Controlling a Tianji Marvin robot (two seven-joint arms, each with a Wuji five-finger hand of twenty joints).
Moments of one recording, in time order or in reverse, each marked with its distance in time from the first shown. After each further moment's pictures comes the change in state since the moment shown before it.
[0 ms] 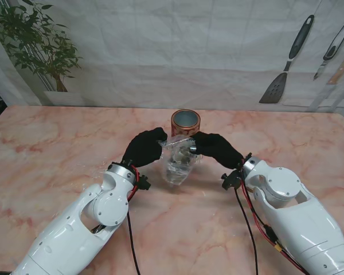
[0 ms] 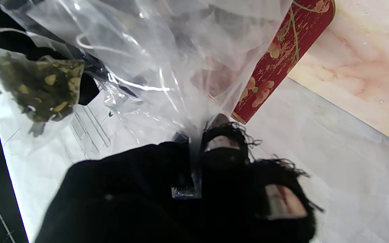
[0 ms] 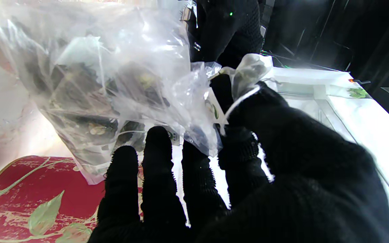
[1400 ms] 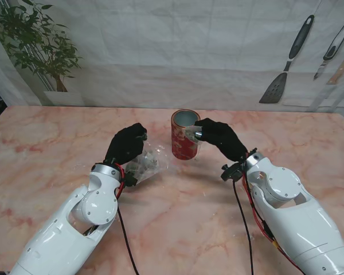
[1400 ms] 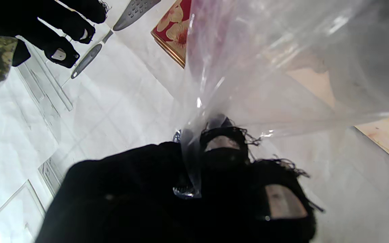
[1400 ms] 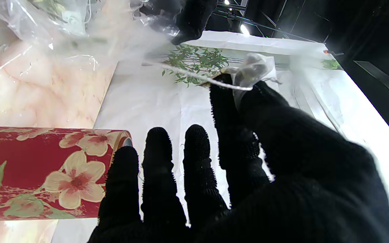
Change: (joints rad) left arm 0.074 -0.009 -0.118 -0.038 -0.043 0.053 0.040; right arm -0.020 -0.028 0.031 -0.048 0.019 -0.041 -0.136; left_hand 0.002 0.000 0.000 -0.010 0.000 0.000 -0.001 0.000 0.000 0.000 -0.002 0.000 0.000 0.000 0.000 0.000 0.000 0.000 0.000 0.000; right_hand -0.002 -0.001 0.000 0.000 0.000 -0.013 0.000 -0.030 -0.001 -0.022 -0.014 -0.012 -0.010 -0.002 -0.006 0.000 0.008 -0.012 -0.055 0.063
